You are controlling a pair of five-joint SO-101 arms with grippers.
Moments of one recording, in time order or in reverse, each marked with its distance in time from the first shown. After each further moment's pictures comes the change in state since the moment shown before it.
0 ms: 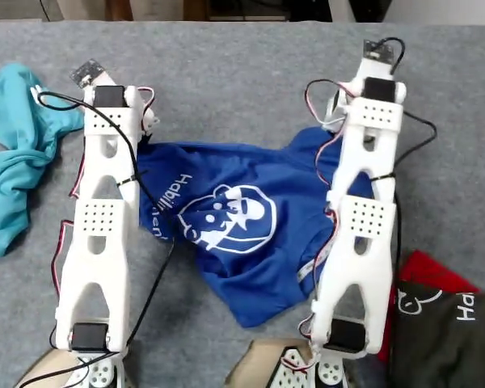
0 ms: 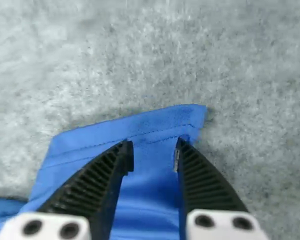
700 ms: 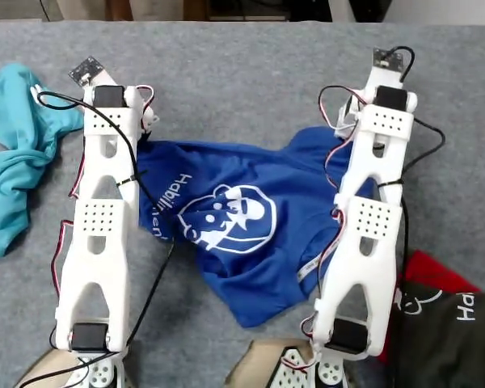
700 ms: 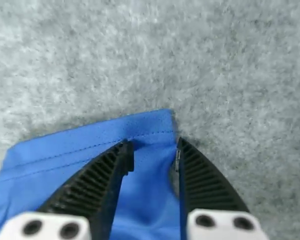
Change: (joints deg) left arm 0.0 0.1 0.0 -2.1 0.0; right arm 3.2 3.9 -3.1 -1.5 4.6
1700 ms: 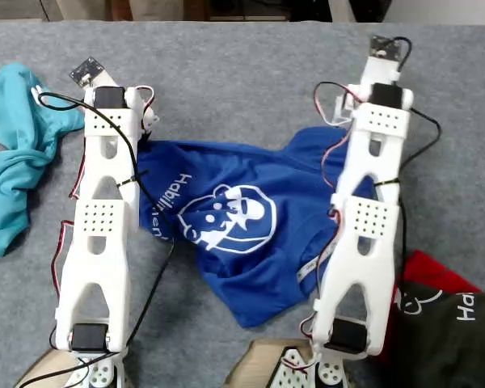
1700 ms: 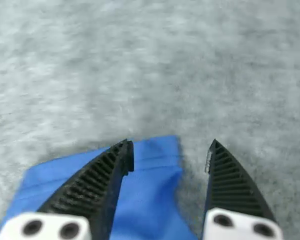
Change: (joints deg) left arm 0.0 1.1 -0.1 -0.9 0.0; right arm -0.4 0.0 -2.2 -4.3 0.1
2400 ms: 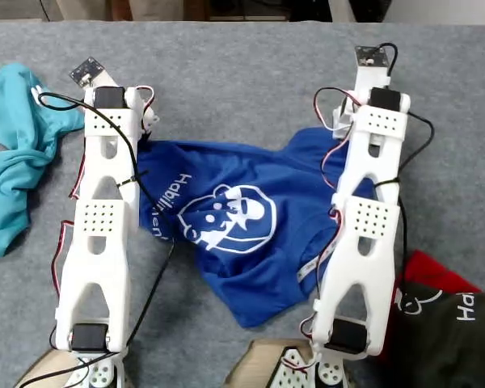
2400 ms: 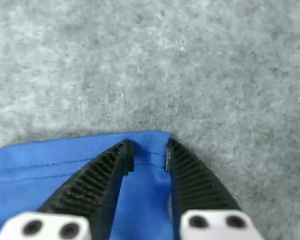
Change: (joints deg) left arm 0.0 0.0 0.0 0.0 0.0; right arm -0.6 0.0 6.2 -2.6 10.7
